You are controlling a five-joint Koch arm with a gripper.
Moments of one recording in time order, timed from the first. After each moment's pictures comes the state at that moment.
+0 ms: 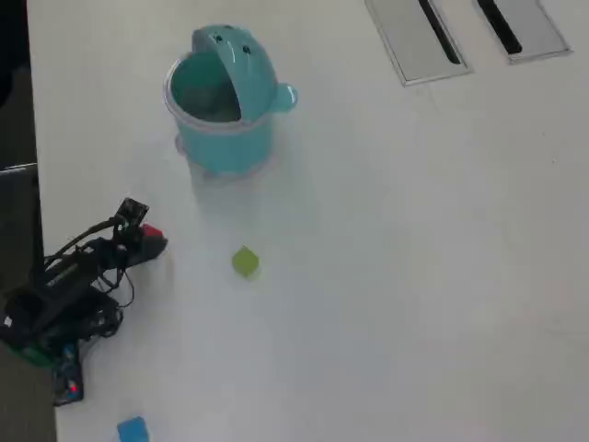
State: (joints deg) arm -43.9 131.2 155.0 26.5 -95.9
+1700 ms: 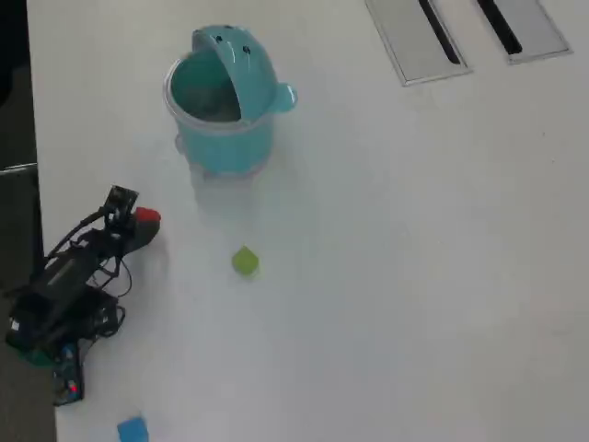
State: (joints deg) arm -51.4 131.2 147.6 28.5 -94.6
